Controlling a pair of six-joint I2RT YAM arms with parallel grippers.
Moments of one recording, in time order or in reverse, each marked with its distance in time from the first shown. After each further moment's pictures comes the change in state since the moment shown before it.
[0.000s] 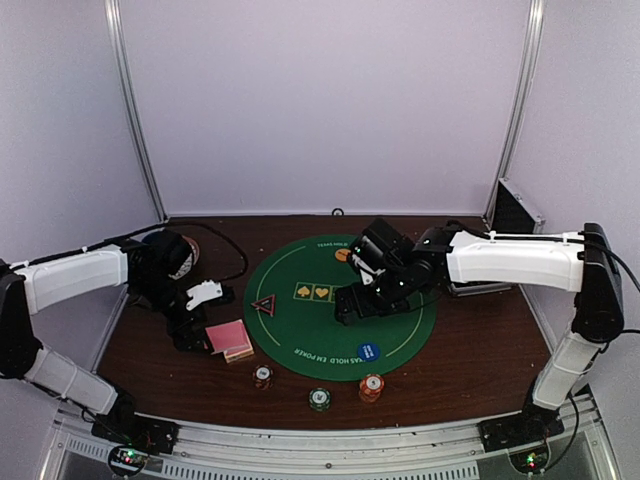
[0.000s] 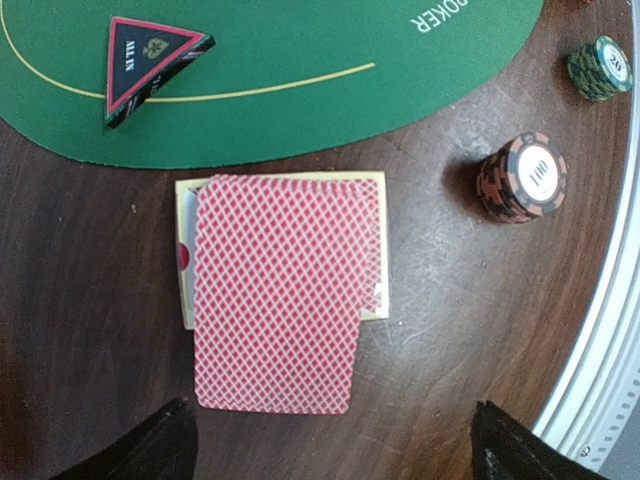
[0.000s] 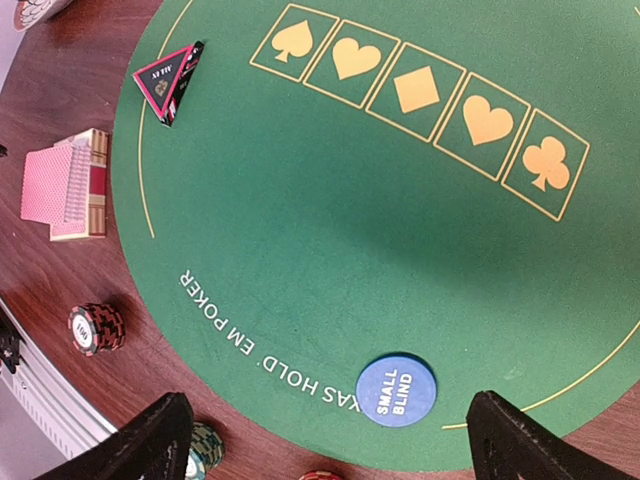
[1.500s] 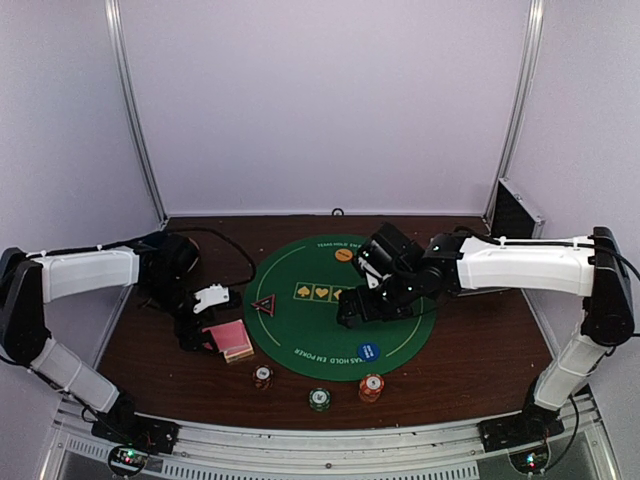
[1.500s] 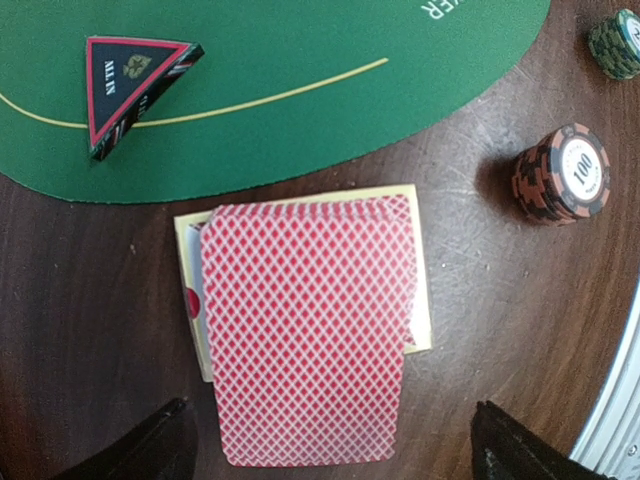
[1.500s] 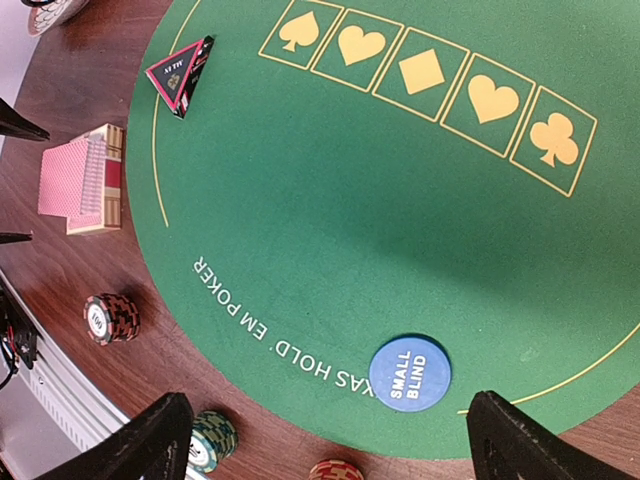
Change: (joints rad) left arm 0.000 0.086 -0.018 0.119 -0.002 0.107; right arm 0.006 -0.058 -0.081 0.052 -0.032 0.046
